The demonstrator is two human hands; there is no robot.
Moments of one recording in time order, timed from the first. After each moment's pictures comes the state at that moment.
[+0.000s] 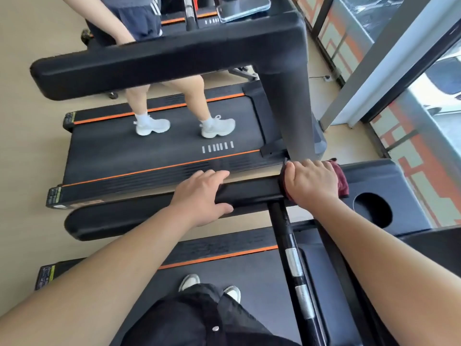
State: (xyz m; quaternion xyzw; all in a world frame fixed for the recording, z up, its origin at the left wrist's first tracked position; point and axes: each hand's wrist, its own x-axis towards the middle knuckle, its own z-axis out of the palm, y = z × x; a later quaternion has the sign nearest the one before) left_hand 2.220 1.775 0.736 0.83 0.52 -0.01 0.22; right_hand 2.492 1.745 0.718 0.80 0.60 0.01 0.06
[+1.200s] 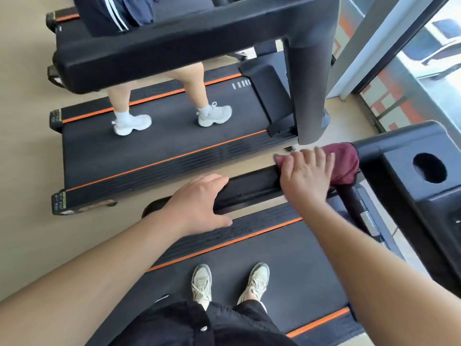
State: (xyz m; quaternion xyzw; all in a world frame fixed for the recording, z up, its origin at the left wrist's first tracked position) left_hand 2.029 1.794 0.740 0.87 0.39 -0.04 0.29; right_hand 2.284 1.738 0.690 0.88 0.46 0.00 -0.09
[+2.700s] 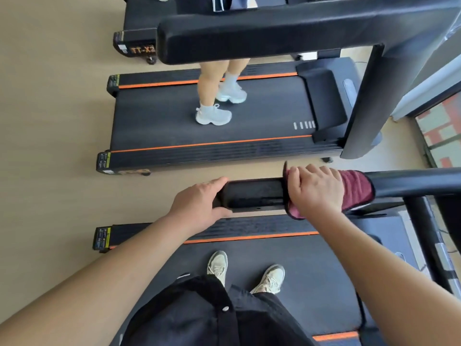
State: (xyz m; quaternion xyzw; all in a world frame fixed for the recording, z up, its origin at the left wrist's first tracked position) left_hand 1.878 1.783 0.700 0.77 0.55 0.02 0.31; right_hand 2.146 1.765 0.696 0.81 0.59 0.04 -0.04
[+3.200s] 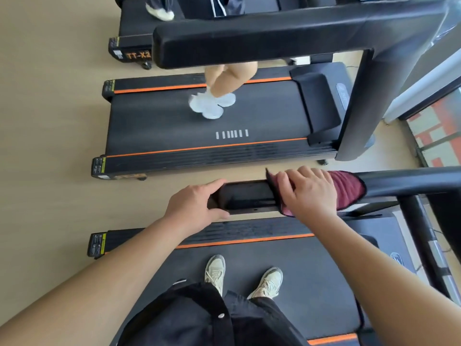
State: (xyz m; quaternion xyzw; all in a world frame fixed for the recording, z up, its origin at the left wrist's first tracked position) left_hand 1.871 1.786 0.681 0.76 0.57 0.03 0.31; right_hand 2.143 1.756 0.695 0.78 0.63 0.02 -0.06
